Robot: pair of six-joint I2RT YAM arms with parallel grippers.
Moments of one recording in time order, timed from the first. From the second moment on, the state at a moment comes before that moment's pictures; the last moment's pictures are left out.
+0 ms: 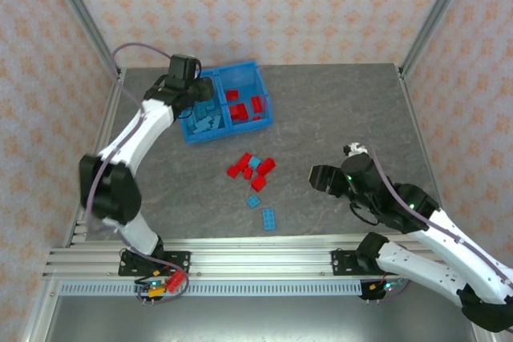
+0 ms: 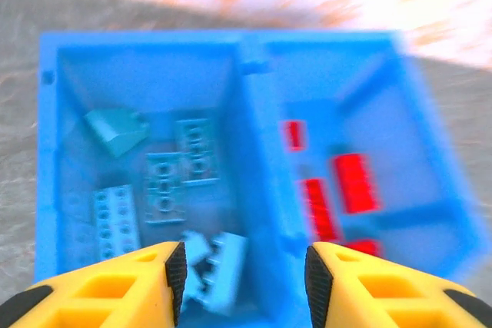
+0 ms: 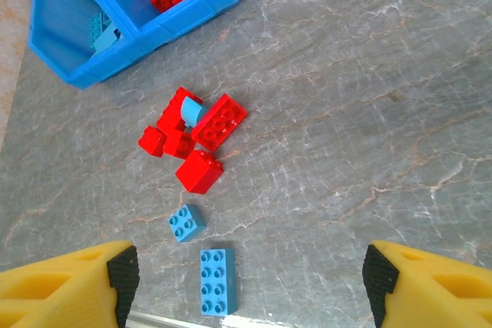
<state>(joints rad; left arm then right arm) -0.25 1.59 1.45 -0.50 -0.09 -0.42 0.82 0.71 0.90 -0.95 0.21 0.85</state>
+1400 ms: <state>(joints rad) -0.85 2.01 1.35 -0.58 -0.16 -0.25 0.82 0.70 0.87 -0.90 0.18 0.85</state>
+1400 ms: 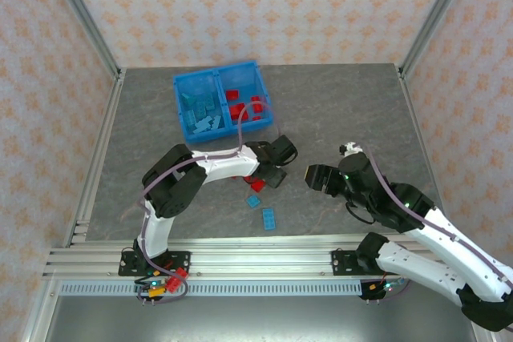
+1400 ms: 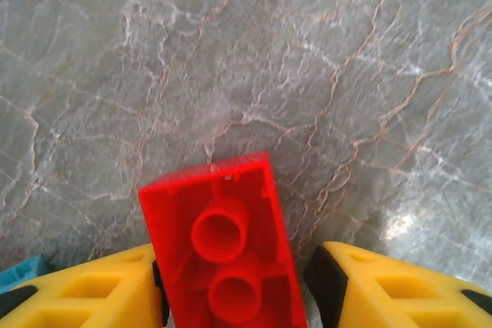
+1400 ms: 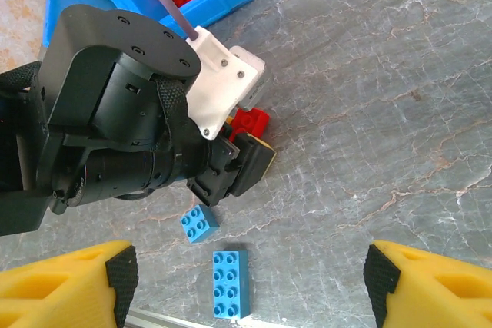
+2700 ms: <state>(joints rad) -0.40 2.54 2.42 -0.82 -0.29 -0.27 0.82 0.63 0.87 -0.92 0.16 0.85</state>
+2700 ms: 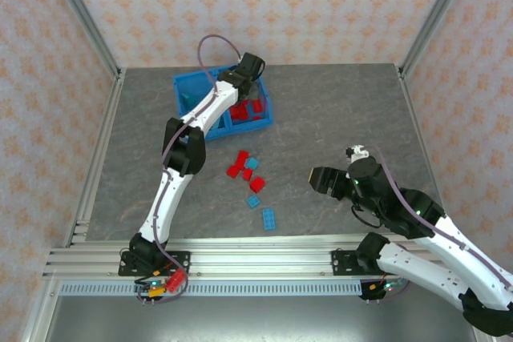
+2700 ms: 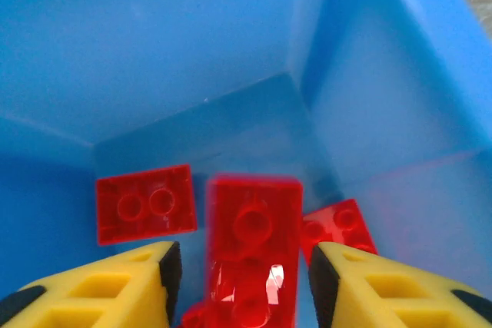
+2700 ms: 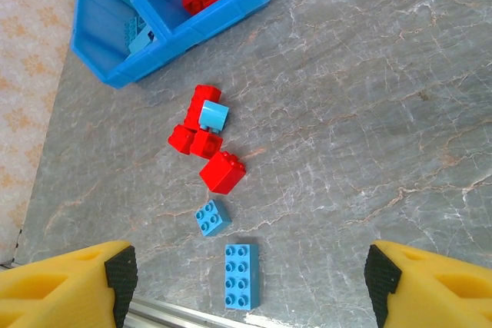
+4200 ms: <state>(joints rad) -0.81 2.04 1.42 -0.75 -0.43 -0.24 0.82 0.71 0.84 -0.83 0.11 0.86</state>
